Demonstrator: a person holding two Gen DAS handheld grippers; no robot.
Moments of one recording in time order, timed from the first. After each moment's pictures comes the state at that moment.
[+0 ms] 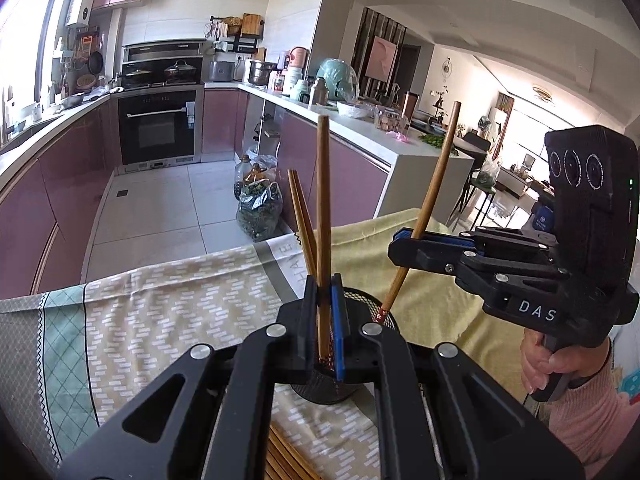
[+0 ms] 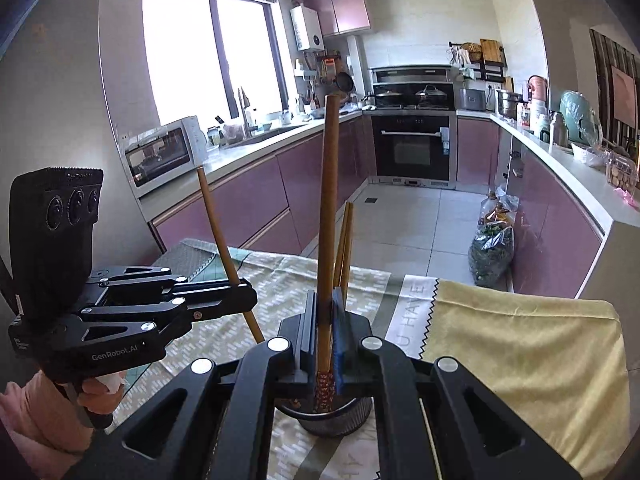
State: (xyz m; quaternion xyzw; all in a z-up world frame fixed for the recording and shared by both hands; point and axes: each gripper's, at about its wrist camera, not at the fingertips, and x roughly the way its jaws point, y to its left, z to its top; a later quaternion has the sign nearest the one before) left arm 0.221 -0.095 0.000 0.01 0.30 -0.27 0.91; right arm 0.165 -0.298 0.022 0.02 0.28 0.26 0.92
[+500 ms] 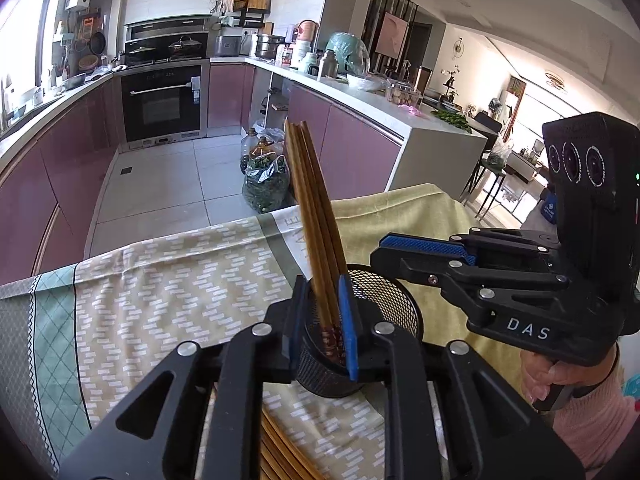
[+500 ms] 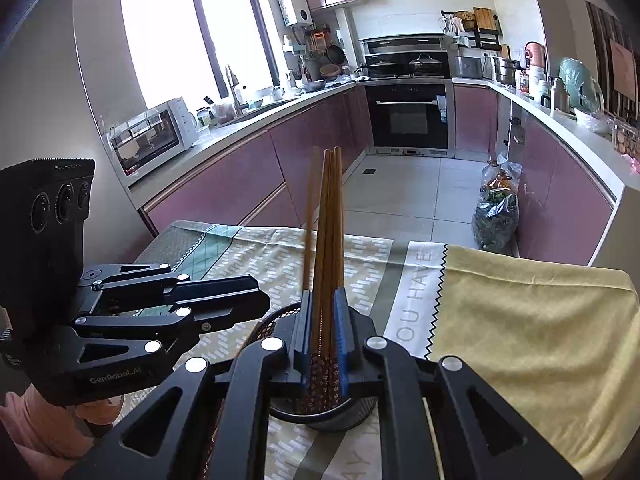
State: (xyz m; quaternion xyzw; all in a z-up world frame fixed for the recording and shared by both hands) left arm 0.247 -0.099 -0.030 0.01 0.34 -0.25 0.91; right arm 0.186 -0.290 -0.008 0.04 0.32 0.25 0.91
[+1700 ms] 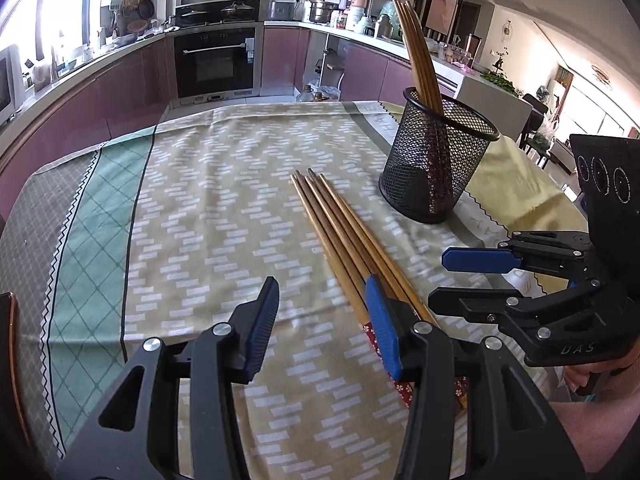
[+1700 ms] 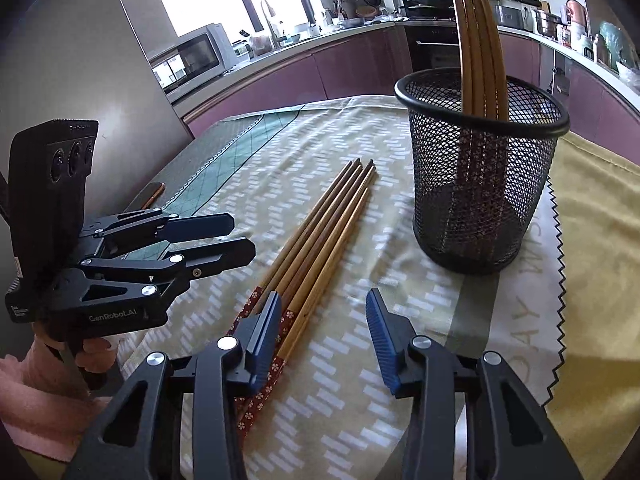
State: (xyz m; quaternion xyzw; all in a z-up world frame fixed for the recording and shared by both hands) left arm 0.147 -0.008 -0.134 0.02 0.40 -0.16 0.90; right arm 0.103 -0.218 -0.104 0.02 0.41 0.32 0.86
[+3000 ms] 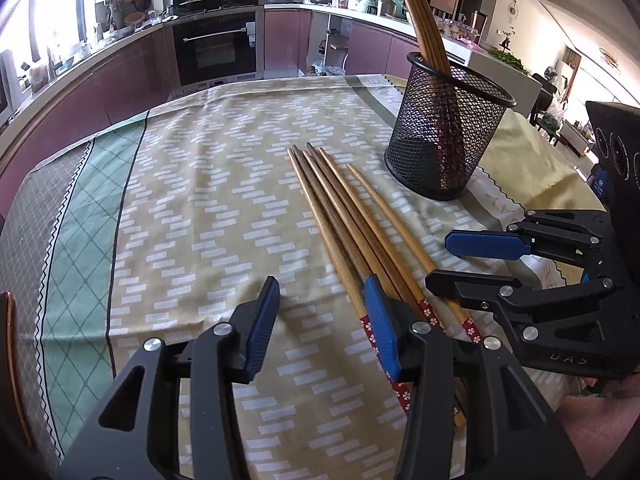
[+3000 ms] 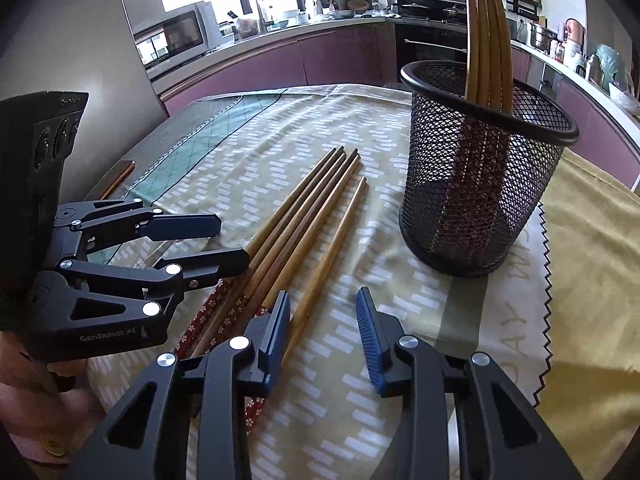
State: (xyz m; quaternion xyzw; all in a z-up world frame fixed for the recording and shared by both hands) left arm 0.159 -0.031 -0.142 0.05 0.43 -0.14 0.89; right arm 0.108 -0.203 -0.110 -0.04 0.42 0.27 0.87
